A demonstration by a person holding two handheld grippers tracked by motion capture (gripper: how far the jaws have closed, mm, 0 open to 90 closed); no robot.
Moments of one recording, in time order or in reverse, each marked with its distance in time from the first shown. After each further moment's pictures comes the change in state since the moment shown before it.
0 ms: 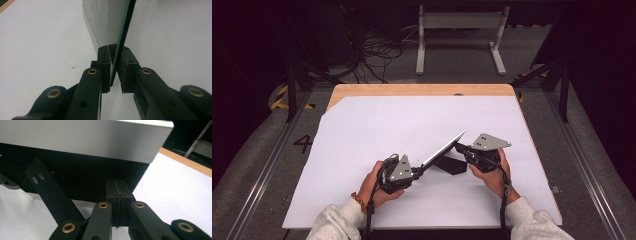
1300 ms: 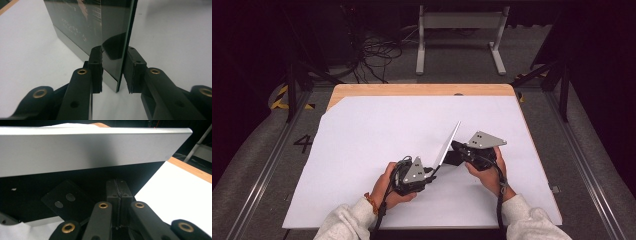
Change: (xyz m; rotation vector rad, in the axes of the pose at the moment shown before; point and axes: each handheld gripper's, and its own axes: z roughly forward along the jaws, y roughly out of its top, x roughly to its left) left arm -0.014 0.018 0.024 -0.039 -0.015 0.006; right arm 0.004 0.009 0.007 -0.016 0.000 -0.011
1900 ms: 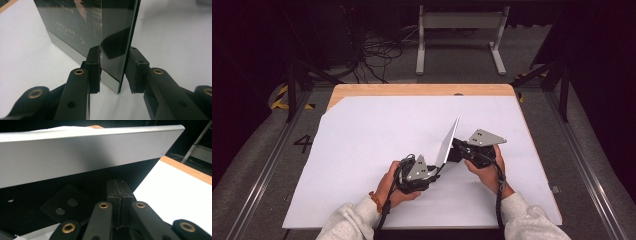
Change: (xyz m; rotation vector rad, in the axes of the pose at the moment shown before) left arm 0.002 0.005 0.008 -0.014 -0.012 -0.022; right arm -0.005 0.000 0.005 -0.018 -0.015 0.015
